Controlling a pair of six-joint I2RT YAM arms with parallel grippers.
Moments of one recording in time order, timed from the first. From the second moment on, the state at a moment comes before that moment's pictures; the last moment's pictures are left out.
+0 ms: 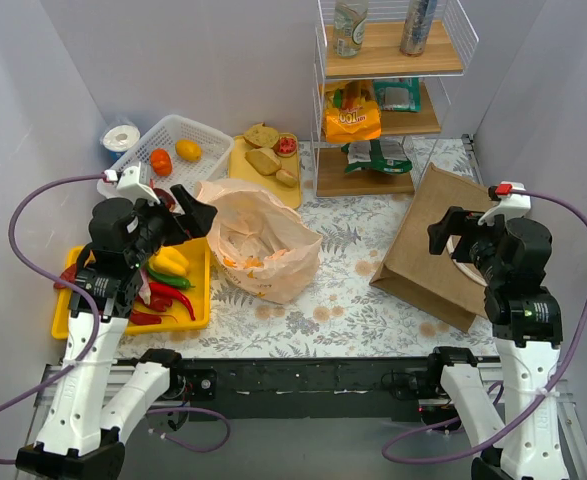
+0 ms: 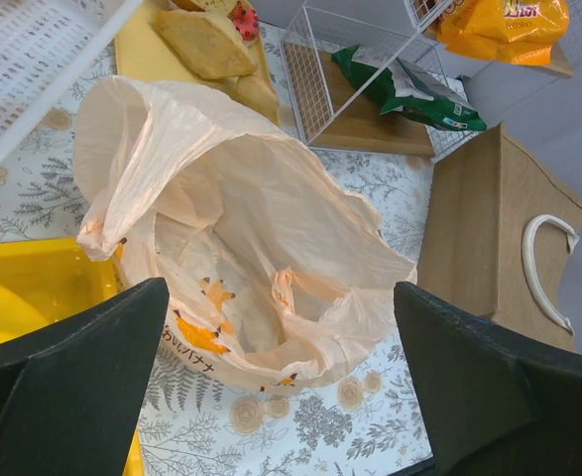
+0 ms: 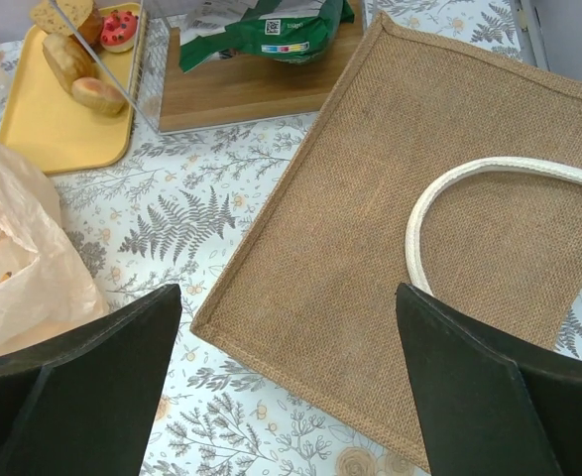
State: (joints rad) left arm -0.17 0.78 1.08 -0.57 0.18 -0.47; right arm 0.00 0.64 1.00 -0.71 -0.12 0.15
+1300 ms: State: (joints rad) left arm -1.01 1.99 1.61 -0.22 0.04 -0.53; right arm 0.00 0.60 1.03 -0.81 -0.10 0.23
